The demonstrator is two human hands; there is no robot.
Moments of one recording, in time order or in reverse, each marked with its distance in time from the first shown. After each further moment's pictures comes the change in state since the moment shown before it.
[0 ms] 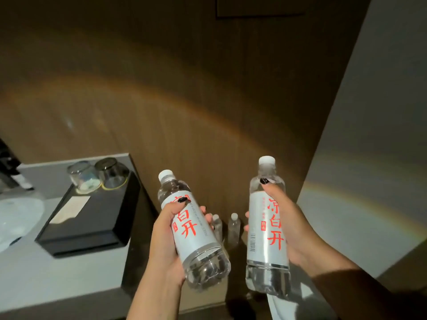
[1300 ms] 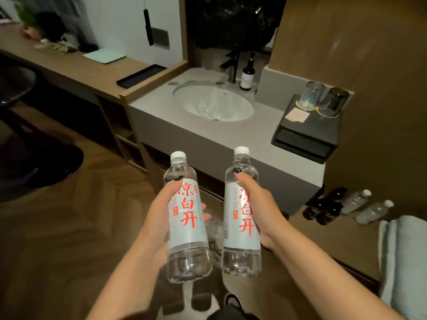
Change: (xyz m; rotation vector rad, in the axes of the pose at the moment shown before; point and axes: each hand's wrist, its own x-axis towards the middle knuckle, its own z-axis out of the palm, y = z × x) left_hand -0.393 0.111 -0.371 -0.074 0.548 0.322; right_hand -0.181 0.291 0.422 -0.424 -0.485 0.236
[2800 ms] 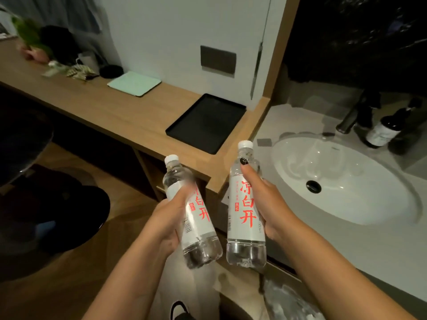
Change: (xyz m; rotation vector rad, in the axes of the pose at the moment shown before) left_hand 0.352 0.484 -0.203 0.254 0.227 0.027; right_hand 0.441 -0.188 0.396 -0.055 0.061 -0.001
